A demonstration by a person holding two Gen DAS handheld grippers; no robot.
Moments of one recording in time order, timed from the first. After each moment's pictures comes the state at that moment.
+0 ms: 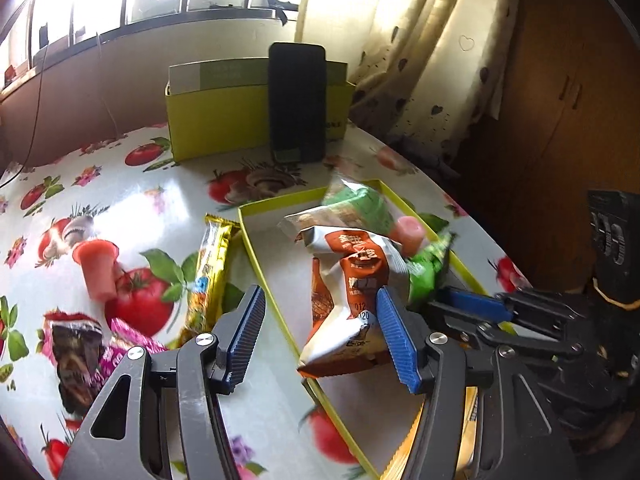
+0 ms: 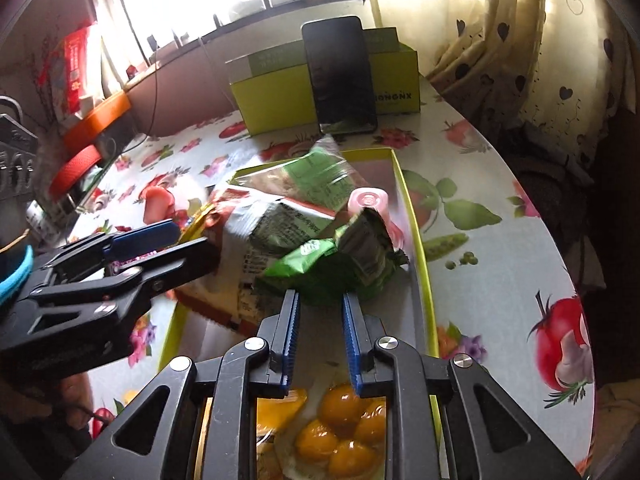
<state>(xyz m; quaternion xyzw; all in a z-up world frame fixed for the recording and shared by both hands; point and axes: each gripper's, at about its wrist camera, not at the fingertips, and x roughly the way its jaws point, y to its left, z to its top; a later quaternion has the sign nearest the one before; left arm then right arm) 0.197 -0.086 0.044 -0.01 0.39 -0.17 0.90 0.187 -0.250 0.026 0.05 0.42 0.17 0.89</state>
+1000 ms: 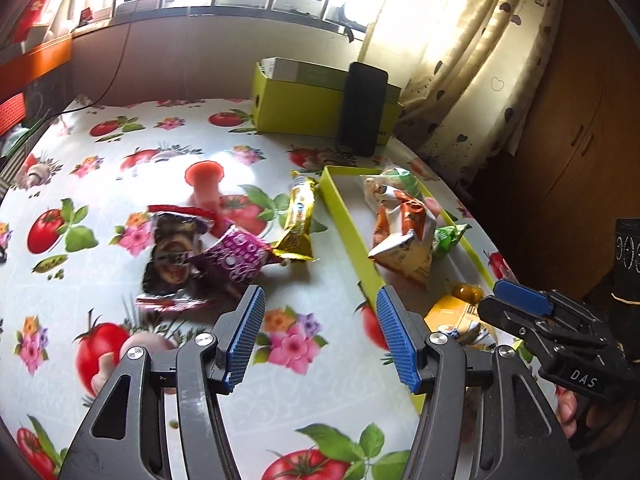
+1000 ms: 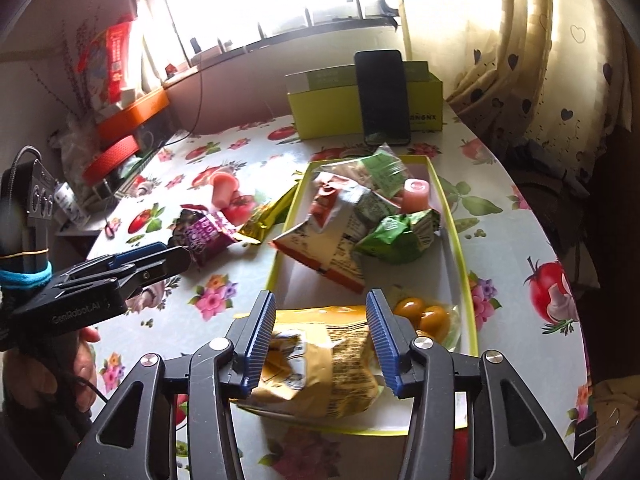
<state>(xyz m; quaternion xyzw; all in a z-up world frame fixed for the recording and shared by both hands) 0.107 0.001 0.057 -0.09 0.39 -0.12 0.91 0.107 -0.220 0.066 0.03 0.40 0.20 0.89</state>
